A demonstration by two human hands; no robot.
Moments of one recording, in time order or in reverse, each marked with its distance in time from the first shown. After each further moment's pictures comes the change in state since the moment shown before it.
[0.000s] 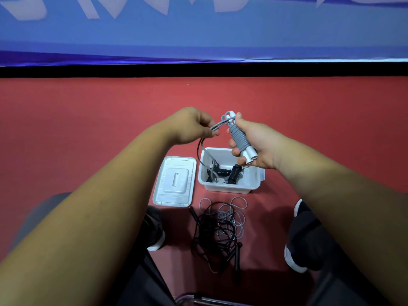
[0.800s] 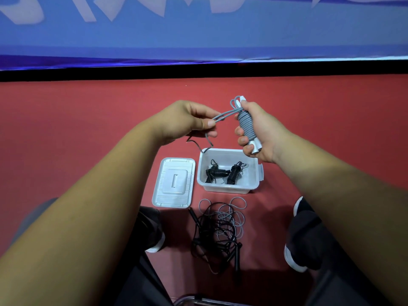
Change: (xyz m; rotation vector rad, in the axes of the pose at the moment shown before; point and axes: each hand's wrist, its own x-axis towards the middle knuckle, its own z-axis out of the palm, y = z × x) left_hand -0.006 0.008 -0.005 -0.615 -0.069 0.007; right_hand -0.004 -0.017 -0.011 0.119 0.064 -0.065
